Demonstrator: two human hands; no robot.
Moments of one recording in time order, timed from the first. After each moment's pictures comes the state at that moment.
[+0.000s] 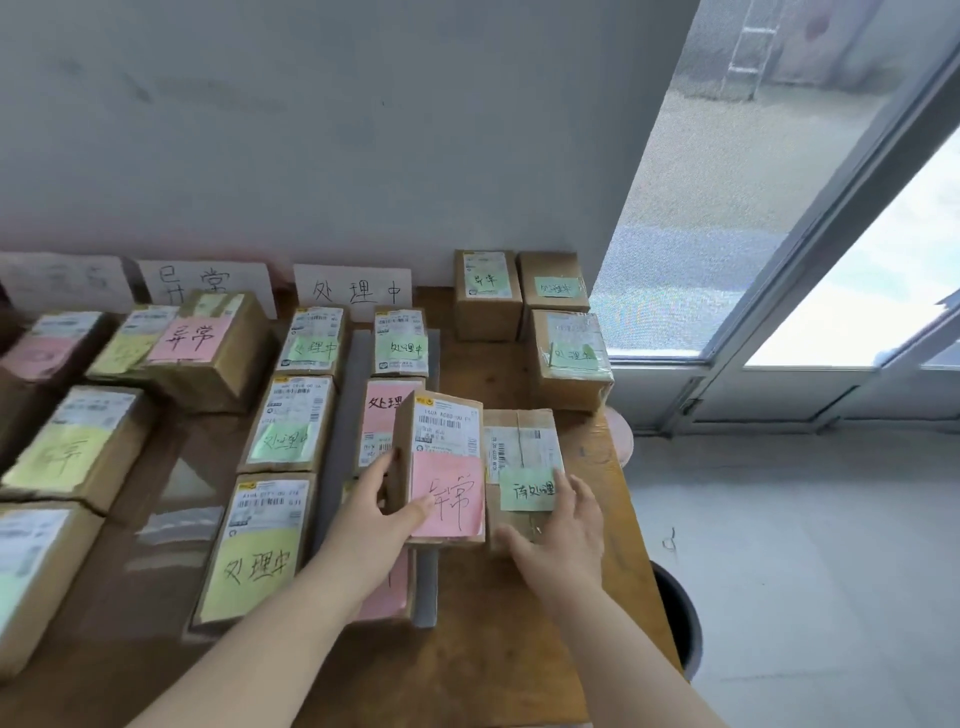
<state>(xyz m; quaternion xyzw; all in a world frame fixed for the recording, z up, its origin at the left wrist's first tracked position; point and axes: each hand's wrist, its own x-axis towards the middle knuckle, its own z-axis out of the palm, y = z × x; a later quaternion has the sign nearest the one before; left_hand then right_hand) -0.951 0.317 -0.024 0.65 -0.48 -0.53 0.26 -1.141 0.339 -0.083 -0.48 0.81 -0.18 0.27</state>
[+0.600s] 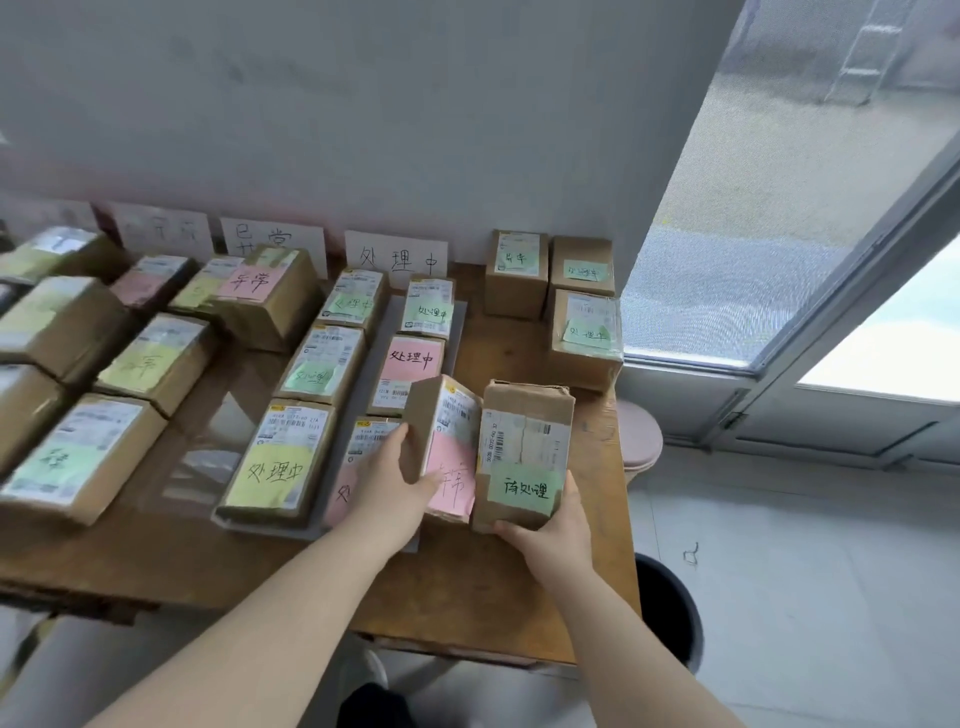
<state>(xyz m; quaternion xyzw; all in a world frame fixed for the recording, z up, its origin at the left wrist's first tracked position) -0.993 0.360 -0.035 0.74 -0.48 -0.39 0.25 -1.174 0.372 -0.111 -0.41 0.74 -0.30 0.44</state>
